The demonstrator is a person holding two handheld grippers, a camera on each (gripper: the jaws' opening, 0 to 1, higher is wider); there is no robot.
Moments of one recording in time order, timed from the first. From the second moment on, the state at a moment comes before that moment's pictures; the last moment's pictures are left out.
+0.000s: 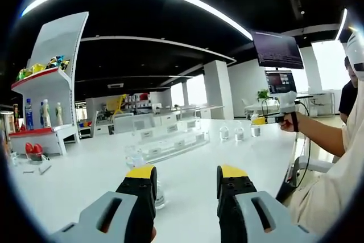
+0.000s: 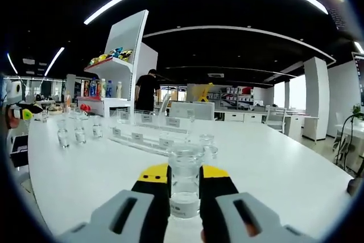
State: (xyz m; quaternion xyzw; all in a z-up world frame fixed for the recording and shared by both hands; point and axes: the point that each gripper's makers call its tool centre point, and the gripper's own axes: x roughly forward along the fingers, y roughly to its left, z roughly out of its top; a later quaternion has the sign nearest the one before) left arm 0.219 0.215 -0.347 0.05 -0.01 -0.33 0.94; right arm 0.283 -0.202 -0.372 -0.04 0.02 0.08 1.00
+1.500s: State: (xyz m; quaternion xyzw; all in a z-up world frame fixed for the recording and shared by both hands) left arm 0.209 0.220 -0.350 0.06 0.00 -0.35 0.93; right arm 0.321 -0.127 -0.279 -0.06 -0.05 0.12 0.99
